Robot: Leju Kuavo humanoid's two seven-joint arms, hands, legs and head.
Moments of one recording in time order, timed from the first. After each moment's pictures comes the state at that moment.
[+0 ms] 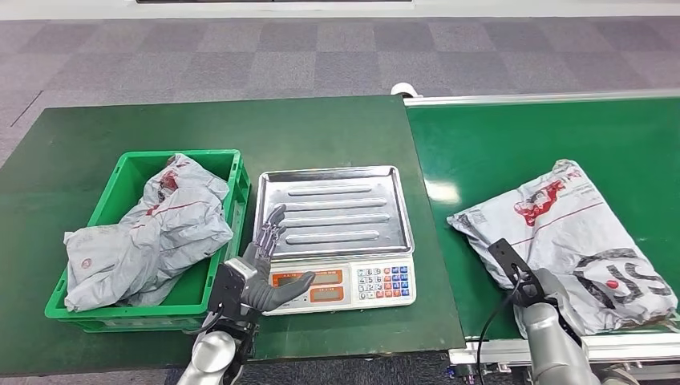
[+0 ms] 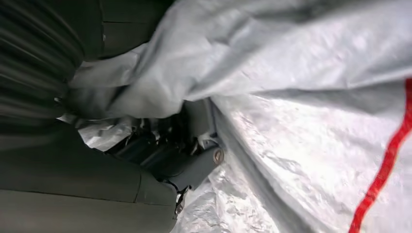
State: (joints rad) left arm -0.09 -0.21 -0.29 -1.30 -0.17 0.00 -0.43; right arm -0.39 -0.06 -0.47 -0.63 1.20 0.02 0.09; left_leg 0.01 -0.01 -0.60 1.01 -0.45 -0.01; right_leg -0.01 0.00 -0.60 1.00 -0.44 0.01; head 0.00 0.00
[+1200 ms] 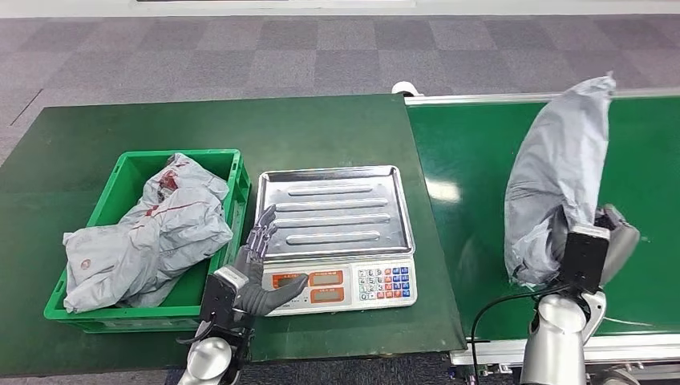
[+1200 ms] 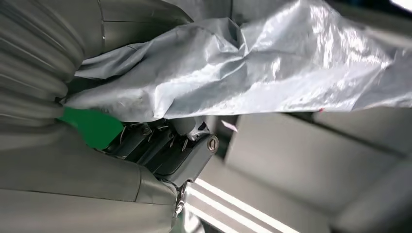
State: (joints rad) left arm -0.05 -0.23 -0.25 -1.34 -0.20 0.04 -0.49; right arm -0.25 0.12 -0.43 -1.26 0.54 -0.48 -0.64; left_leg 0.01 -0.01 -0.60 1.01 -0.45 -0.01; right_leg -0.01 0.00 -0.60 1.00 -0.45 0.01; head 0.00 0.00
